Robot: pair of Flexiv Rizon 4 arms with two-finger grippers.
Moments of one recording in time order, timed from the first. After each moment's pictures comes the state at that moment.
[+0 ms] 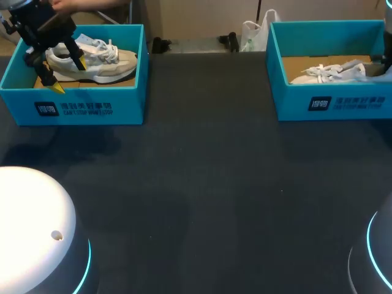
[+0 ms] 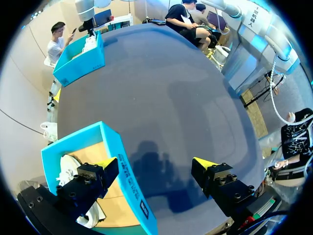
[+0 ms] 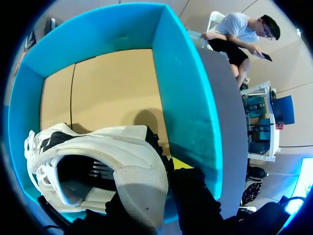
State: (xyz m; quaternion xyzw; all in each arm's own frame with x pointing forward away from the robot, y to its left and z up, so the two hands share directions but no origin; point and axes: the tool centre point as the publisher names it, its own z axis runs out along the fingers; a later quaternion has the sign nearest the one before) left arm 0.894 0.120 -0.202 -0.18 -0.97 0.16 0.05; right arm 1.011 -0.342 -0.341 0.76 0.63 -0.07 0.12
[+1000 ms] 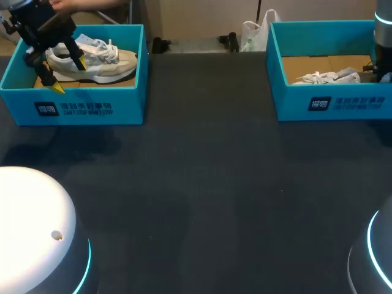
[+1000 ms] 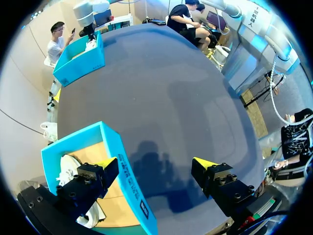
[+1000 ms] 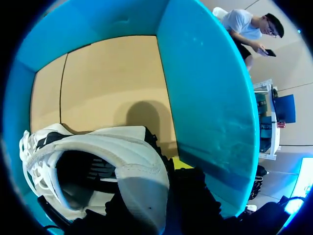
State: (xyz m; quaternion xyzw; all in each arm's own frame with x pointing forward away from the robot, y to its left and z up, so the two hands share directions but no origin) left arm 0.894 0.120 -0.202 -0.18 -0.97 0.16 0.05; right arm 1.014 -0.339 -0.377 0.77 0.63 -0.08 0.11
